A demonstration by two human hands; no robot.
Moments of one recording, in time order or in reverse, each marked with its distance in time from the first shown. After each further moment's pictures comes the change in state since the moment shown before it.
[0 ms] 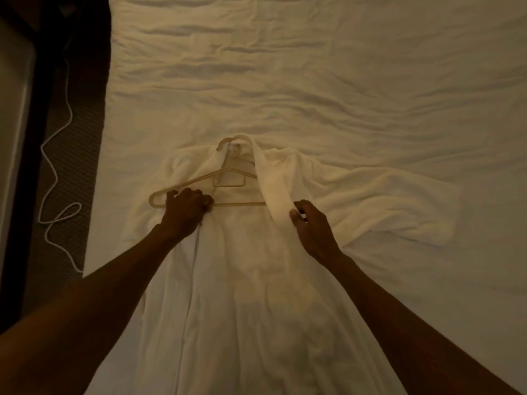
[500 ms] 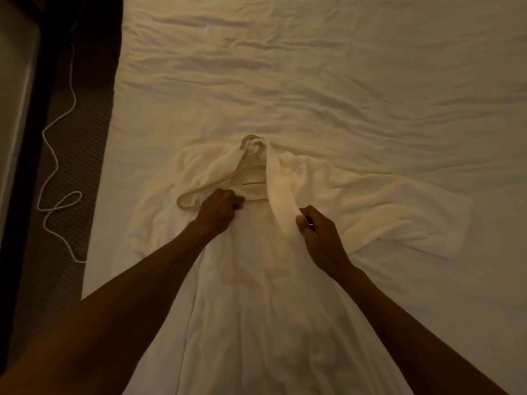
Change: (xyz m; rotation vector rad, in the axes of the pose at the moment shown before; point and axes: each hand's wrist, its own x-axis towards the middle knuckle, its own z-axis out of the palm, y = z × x) left_hand 0.016 0.036 0.024 -0.352 0.014 0.036; right_hand -0.008 -0.013 0.001 0.024 -0.083 -0.087
